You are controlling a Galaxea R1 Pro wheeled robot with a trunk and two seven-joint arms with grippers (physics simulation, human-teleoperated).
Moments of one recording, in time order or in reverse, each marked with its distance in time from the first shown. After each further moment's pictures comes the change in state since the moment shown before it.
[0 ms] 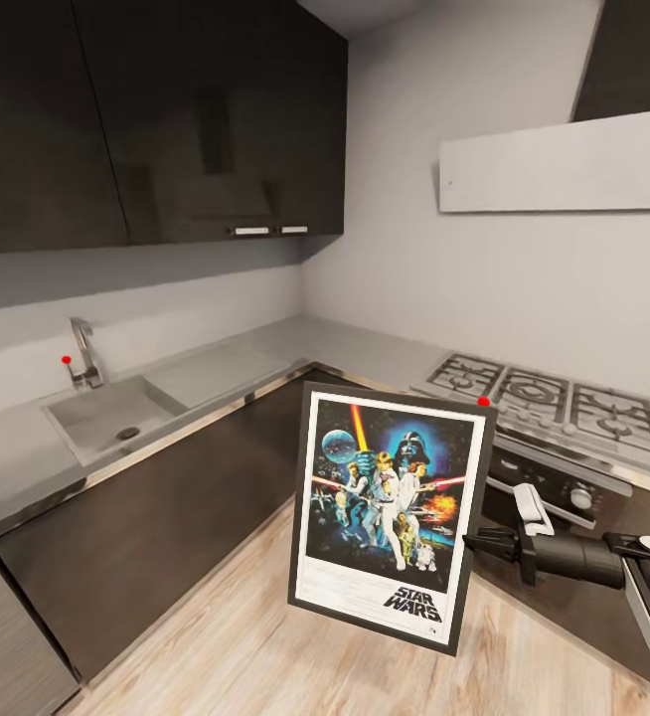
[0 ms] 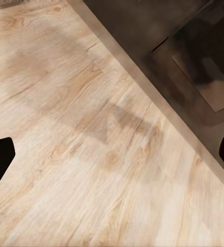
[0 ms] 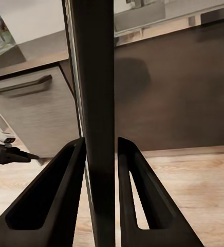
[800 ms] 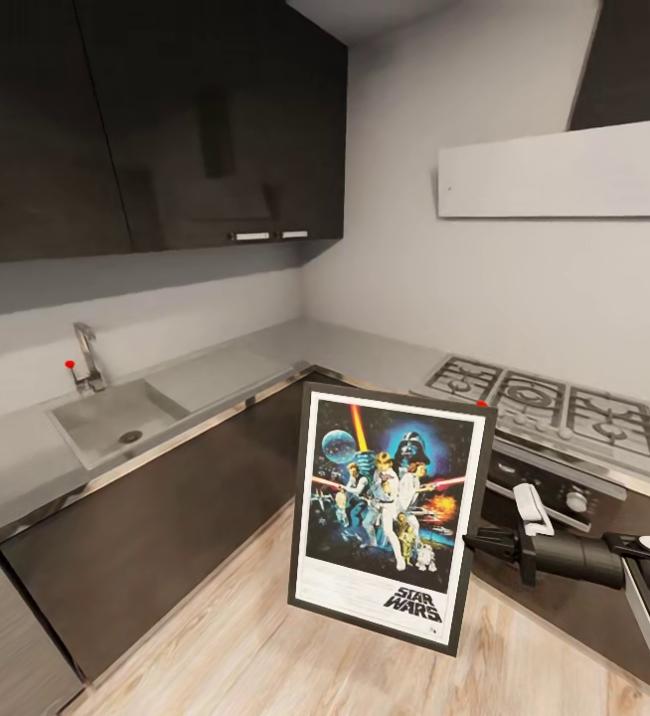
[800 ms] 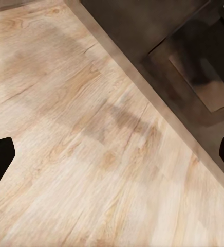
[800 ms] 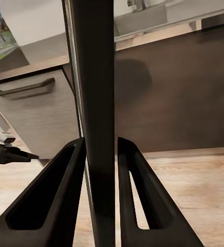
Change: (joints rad) left arm 0.000 0.000 0.000 0.000 0.000 0.000 0.000; right arm 0.000 0.000 0.000 0.001 0.001 0.000 0.000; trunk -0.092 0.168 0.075
